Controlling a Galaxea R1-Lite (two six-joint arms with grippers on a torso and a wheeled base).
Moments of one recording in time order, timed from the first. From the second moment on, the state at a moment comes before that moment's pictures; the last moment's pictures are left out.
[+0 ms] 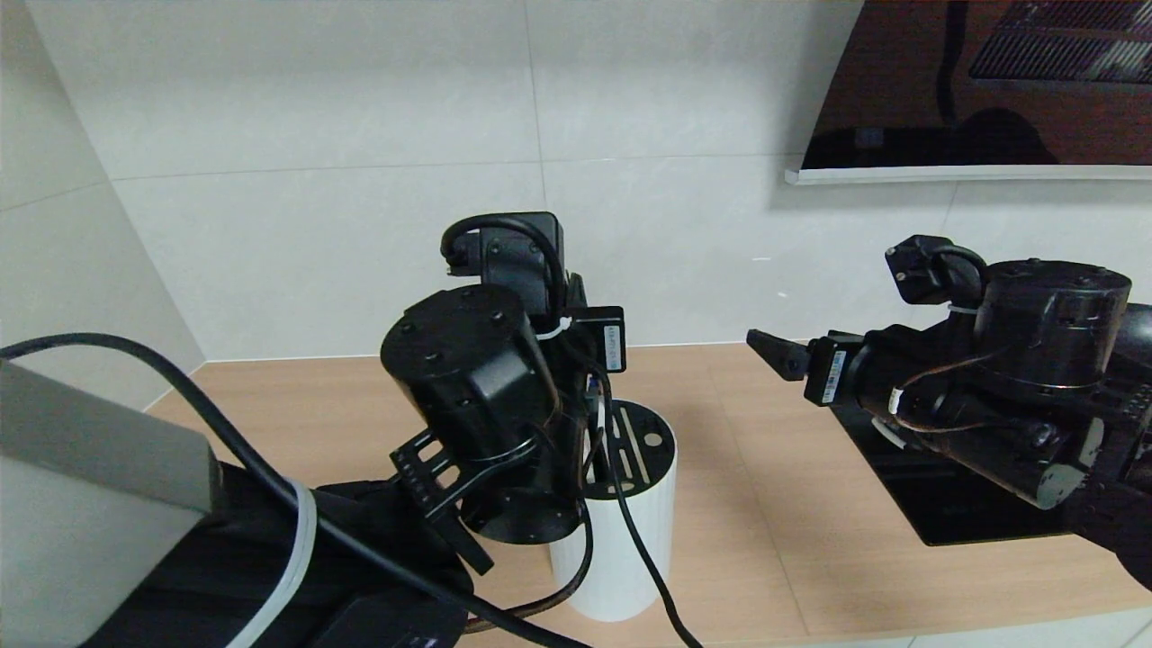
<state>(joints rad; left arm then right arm) -0.86 1.94 -0.91 -1.27 0.85 0.12 0.55 1.65 -0.73 -0.81 -0.19 0.22</state>
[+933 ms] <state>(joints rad) -0.88 2.08 -0.82 -1.34 0.84 0.09 0.55 1.65 -0.73 -0.81 -0.19 0.22</state>
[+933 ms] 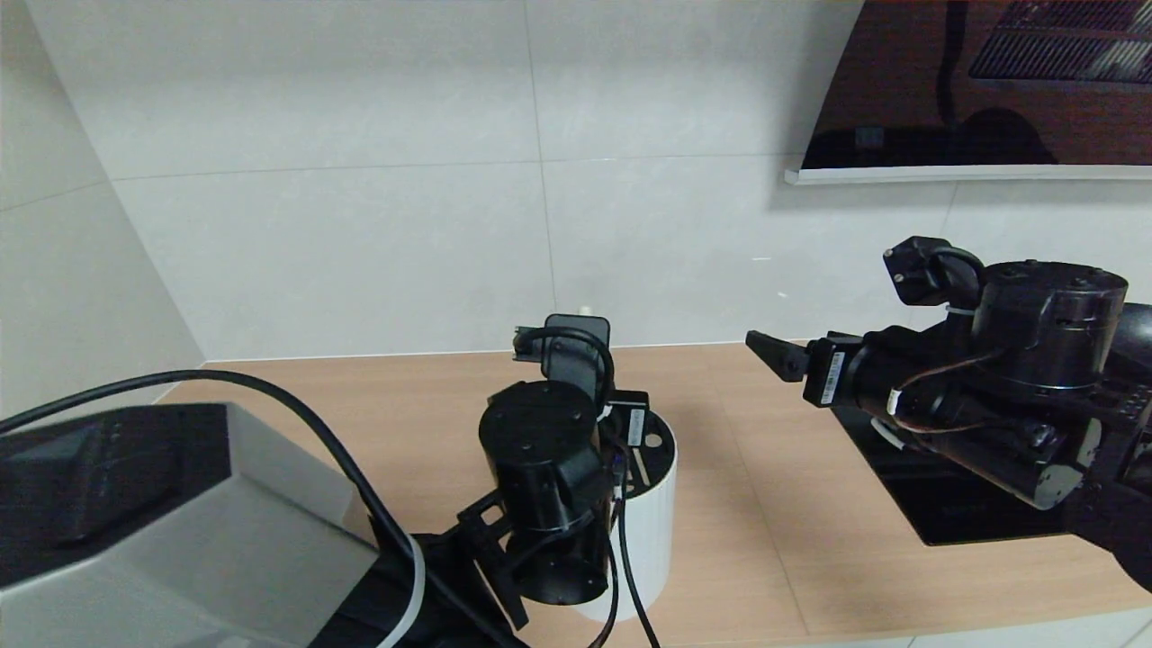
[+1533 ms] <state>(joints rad) -0.89 2.13 -0.77 -1.35 0.84 0.09 0.55 1.66 -0.73 -0.81 -0.19 0.22</state>
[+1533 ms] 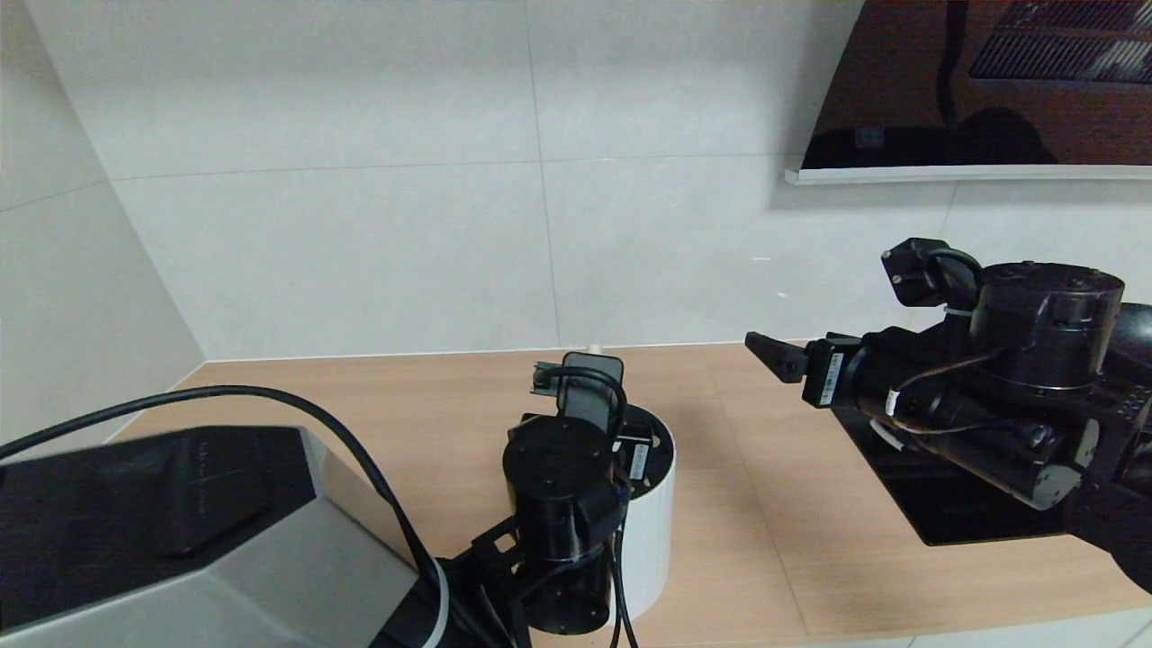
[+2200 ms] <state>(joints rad) -0.89 2.13 -0.77 -1.35 0.84 0.09 0.55 1.66 -0.73 -0.81 -0.19 0.22</state>
